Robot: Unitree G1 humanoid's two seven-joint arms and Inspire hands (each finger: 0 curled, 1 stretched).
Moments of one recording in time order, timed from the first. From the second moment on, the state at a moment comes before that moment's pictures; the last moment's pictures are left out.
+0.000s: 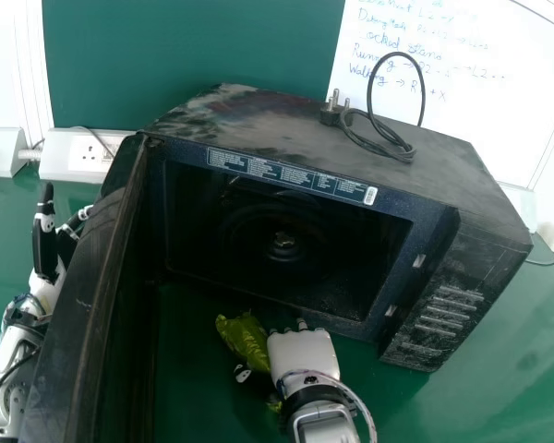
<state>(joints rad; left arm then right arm) -0.35 0.19 0.37 0.05 -0.61 0.20 -0.29 -0.16 -0.11 0.41 -0.41 -1.84 0.22 0.89</state>
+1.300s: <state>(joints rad) -0.35 0.19 0.37 0.05 -0.61 0.20 -0.28 -0.13 -0.14 0.22 -0.66 -1.56 0.20 0.94</state>
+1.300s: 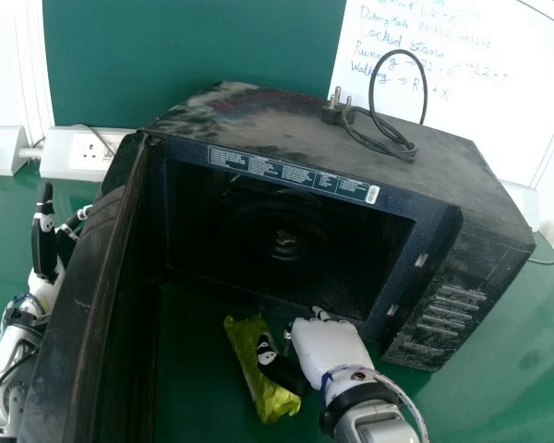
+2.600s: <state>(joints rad) -0.35 0.20 0.37 0.05 -0.61 0.21 -0.30 -0.14 -0.08 0.23 -0.73 -1.61 0.15 1.05</state>
